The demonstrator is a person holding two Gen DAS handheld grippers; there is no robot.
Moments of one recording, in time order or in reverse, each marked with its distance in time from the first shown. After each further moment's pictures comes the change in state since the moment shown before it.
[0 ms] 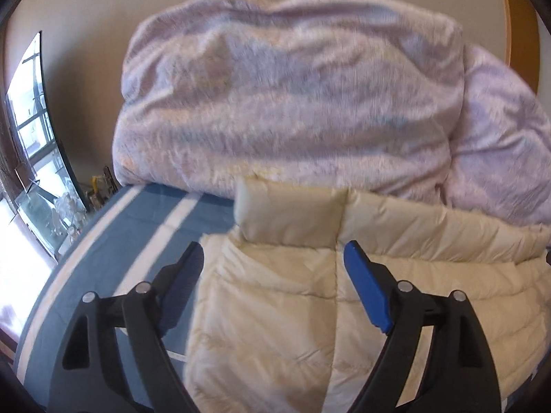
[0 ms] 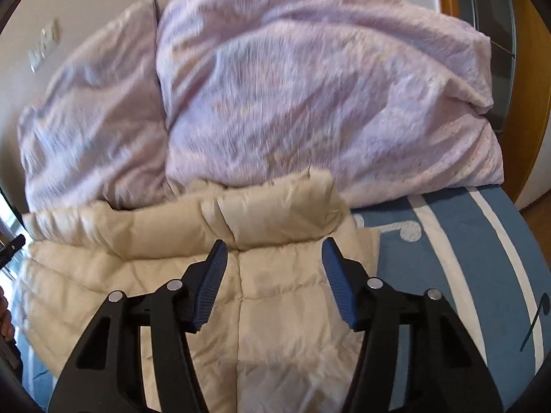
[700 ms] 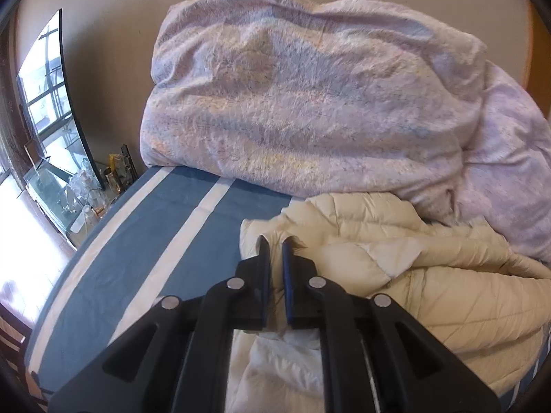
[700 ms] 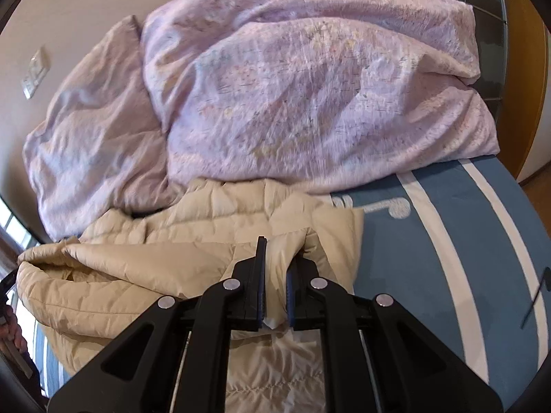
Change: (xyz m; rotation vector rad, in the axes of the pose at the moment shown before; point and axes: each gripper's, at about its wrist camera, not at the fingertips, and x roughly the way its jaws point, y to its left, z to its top) left arm -0.022 0.041 0.009 -0.086 0.058 0.029; right arm -0.017 -0.027 0.010 0.123 0.056 0.054
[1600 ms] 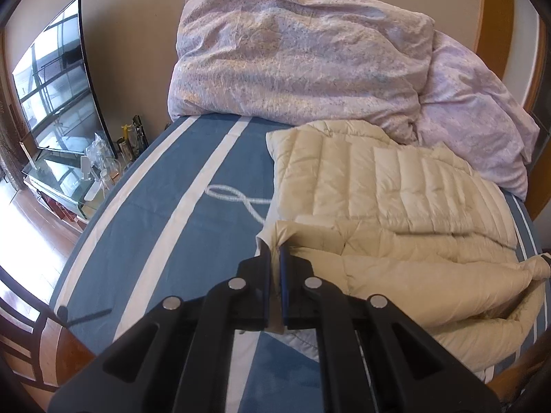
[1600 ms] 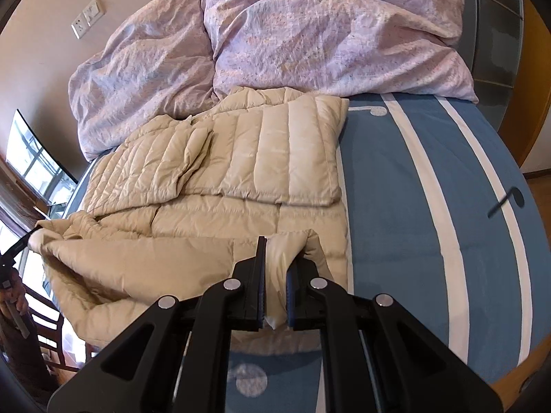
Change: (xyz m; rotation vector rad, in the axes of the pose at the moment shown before) left arm -0.138 0.059 -0.111 0.073 0.074 -0.064; right arm -0.126 -0.007 -0.116 -0.105 0.194 0.069
